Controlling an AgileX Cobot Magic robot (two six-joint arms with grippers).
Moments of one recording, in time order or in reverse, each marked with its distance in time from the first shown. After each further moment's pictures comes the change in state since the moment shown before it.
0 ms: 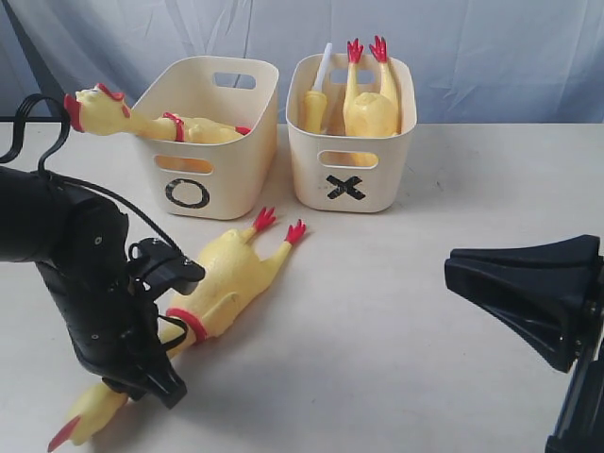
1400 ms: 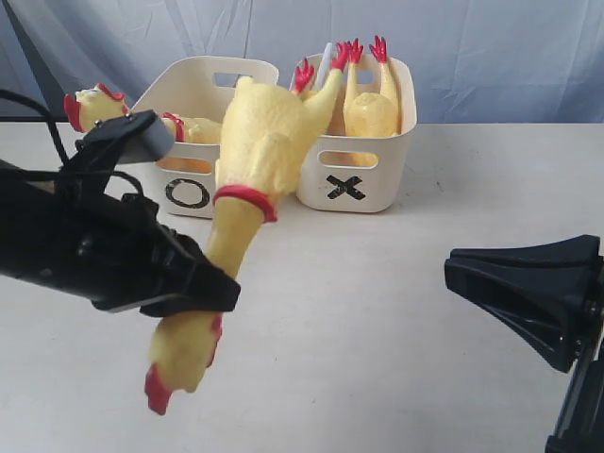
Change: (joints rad) left arm 0.000 -0.498 0.000 -0.703 -0.042 0.257; right arm 0.000 0.000 0.000 0.000 0.000 0.000
